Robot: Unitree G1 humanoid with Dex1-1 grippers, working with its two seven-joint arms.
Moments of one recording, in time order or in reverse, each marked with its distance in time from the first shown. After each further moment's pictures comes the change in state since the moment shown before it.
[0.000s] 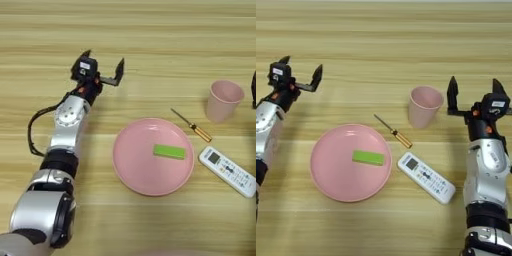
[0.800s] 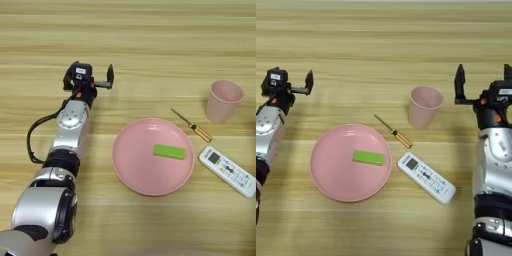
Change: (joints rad) left arm -0.090 -0.016 0.095 0.267 0.078 0.015 0.359; right arm -0.026 -0.044 -0.017 0.004 -0.043 -0.023 0.015
